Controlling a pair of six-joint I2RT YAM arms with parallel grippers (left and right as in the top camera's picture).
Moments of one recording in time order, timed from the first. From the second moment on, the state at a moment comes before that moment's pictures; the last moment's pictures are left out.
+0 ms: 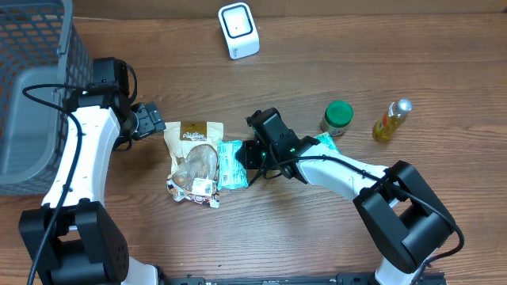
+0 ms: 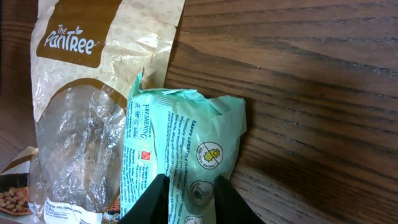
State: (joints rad) left arm 0.10 1.69 1.33 -0.98 -0.10 -0.35; right arm 0.68 1.87 1.05 -0.15 -0.27 0.62
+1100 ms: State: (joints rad) left arm 0.10 1.69 1.33 -0.98 -0.10 -0.36; right arm 0.65 1.91 1.04 -0.14 -0.31 0.64
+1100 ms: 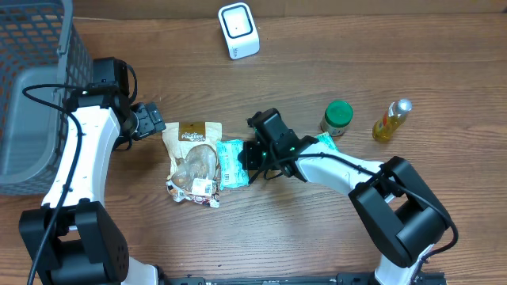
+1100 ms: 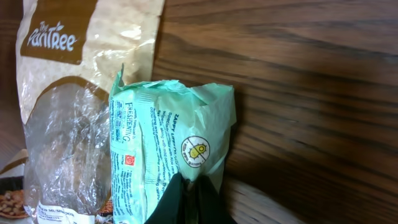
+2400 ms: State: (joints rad) left arm 0.10 1.69 1.33 -0.98 -0.10 -0.35; right arm 0.45 1.67 1.04 -0.40 -0.30 0.70
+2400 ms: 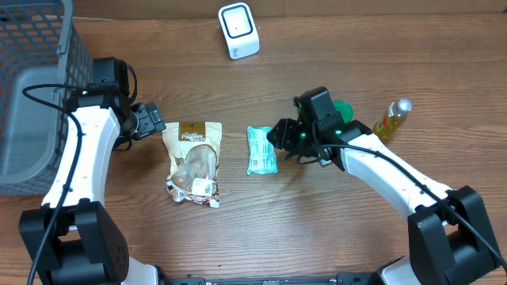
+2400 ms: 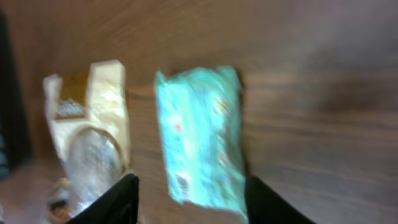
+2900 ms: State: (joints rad) left arm 0.10 1.69 1.33 -0.98 -0.10 -0.35; right arm 0.47 1.67 1.04 -0.57 -0.29 0.70
